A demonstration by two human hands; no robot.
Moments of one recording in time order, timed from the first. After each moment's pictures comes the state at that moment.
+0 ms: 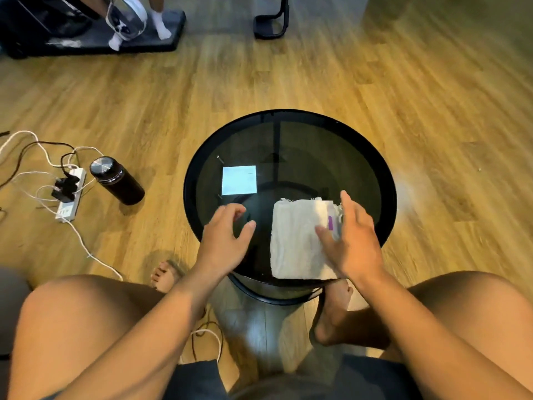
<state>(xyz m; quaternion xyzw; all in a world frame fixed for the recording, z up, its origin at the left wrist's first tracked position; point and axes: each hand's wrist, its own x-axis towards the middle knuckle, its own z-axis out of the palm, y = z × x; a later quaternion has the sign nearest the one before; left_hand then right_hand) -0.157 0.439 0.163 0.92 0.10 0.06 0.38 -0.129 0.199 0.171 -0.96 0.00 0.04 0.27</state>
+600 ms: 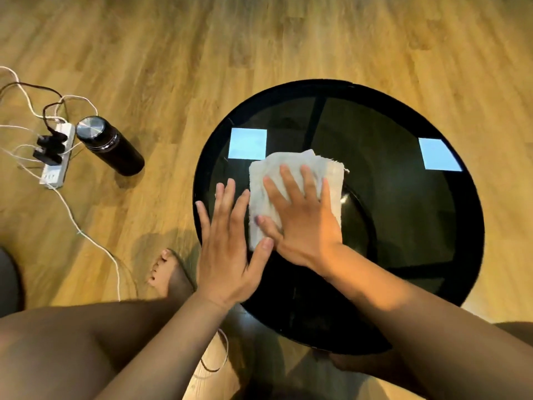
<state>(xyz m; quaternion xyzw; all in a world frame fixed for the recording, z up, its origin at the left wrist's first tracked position) -0.120 0.482 0.116 0.96 0.03 0.13 0.25 -0.025 0.345 0.114 -0.96 -0.26 0.06 -0.01</state>
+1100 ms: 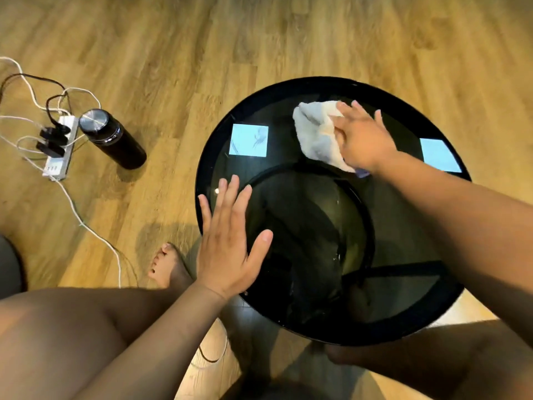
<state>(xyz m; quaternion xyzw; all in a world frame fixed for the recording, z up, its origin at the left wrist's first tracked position) -0.121 0.483 0.121 0.96 0.03 0.10 0.26 0.138 0.287 0.144 -0.97 -0.24 0.08 0.06</state>
